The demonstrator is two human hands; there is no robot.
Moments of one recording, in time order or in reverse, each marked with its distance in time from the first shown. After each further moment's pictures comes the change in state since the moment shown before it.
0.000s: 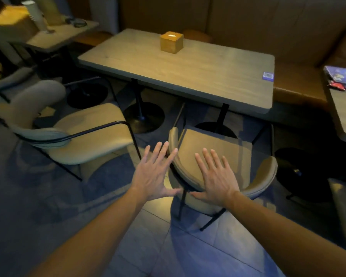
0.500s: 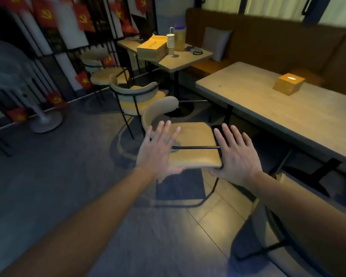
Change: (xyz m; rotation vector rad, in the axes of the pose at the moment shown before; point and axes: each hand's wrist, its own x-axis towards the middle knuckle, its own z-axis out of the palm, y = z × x) left_hand -0.183 -0.304 -0.122 0.178 0.079 -0.497; right_hand 0.149 -0.270 -0.198 0.004 0.339 -0.345
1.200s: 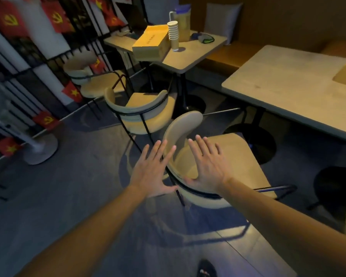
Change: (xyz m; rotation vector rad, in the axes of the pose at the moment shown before) left_hand 0.192 -0.261 0.188 -0.026 -0.239 0.164; right_hand 0.350 -0.138 0.130 0.253 -0.097 0.024
